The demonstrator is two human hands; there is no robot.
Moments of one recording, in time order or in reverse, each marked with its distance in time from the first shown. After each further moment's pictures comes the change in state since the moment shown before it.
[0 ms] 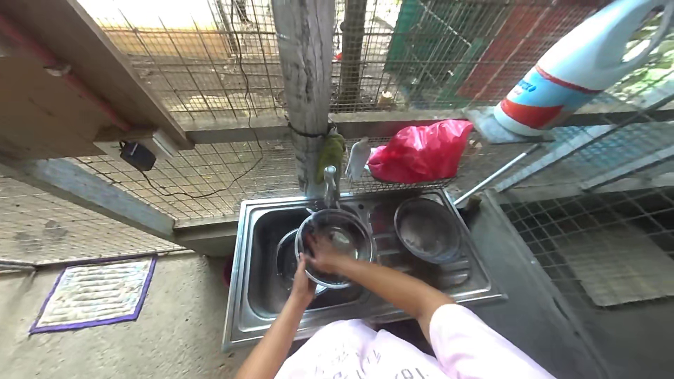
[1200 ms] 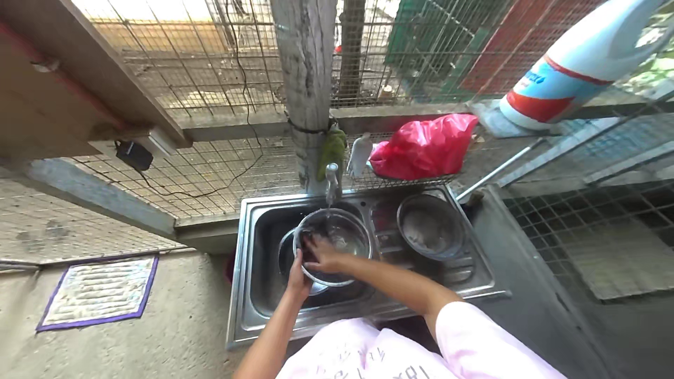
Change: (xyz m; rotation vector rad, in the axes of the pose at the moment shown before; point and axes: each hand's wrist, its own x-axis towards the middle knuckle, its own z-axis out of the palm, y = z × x) left_hand 0.008 0.014 -0.012 -0.057 -0.051 0.002; right_hand -0.002 0.009 0.006 0.084 -0.102 -0.087
